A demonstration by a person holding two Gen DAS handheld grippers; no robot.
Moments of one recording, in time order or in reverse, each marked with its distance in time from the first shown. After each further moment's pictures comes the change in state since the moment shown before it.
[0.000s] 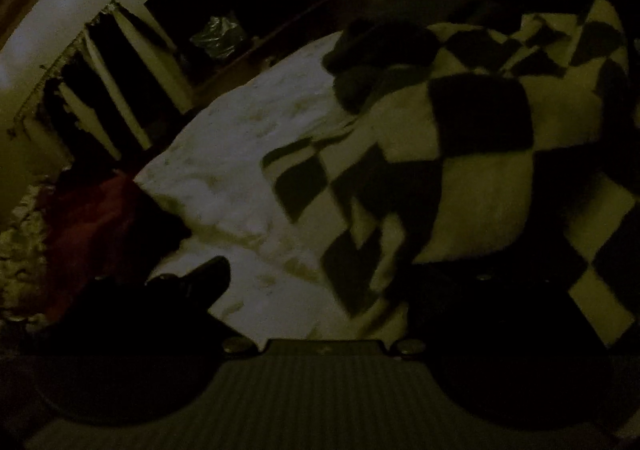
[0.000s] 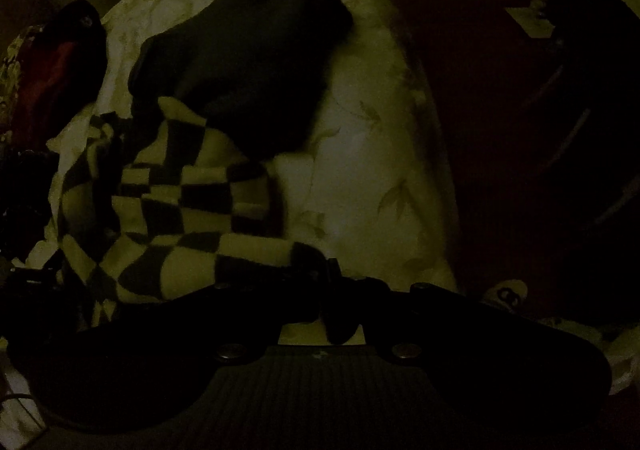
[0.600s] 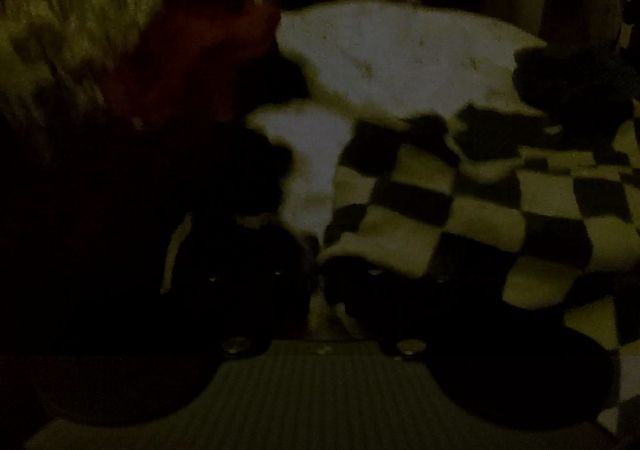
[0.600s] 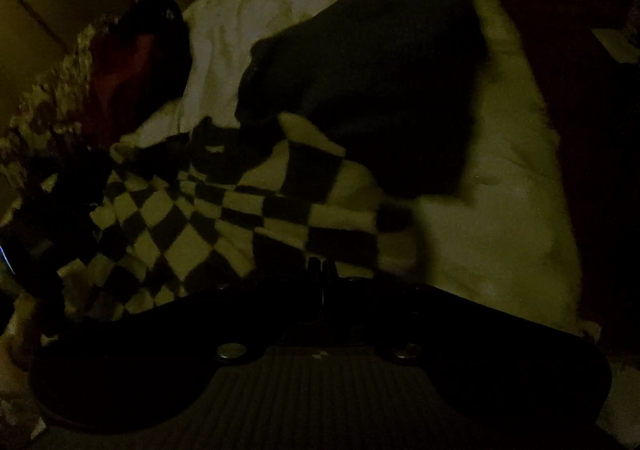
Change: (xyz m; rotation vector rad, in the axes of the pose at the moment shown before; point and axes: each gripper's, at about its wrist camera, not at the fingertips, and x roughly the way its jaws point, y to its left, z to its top) left arm 0.015 0.140 -0.086 -0.606 0.248 0.039; right arm 0.039 0.082 0.036 -0.106 0.001 0.218
